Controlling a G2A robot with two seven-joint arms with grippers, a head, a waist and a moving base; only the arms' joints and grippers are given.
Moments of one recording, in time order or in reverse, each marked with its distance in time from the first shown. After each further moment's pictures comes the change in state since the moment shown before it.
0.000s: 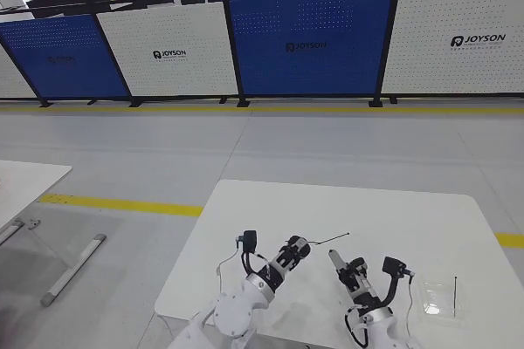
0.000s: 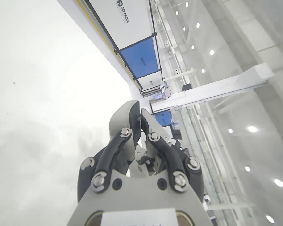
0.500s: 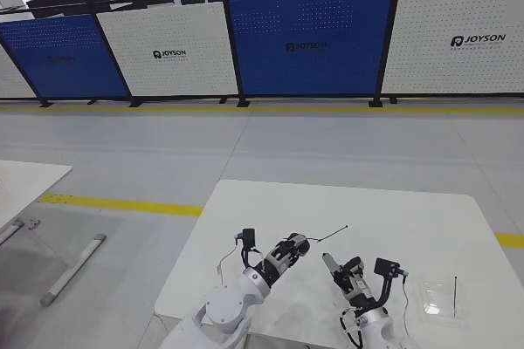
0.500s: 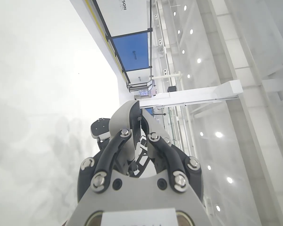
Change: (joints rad) left arm -0.008 0.001 -0.036 -0.002 -0.149 0.010 -0.085; right arm 0.010 -0.002 -0.015 0.020 -0.086 -0.005 -0.026
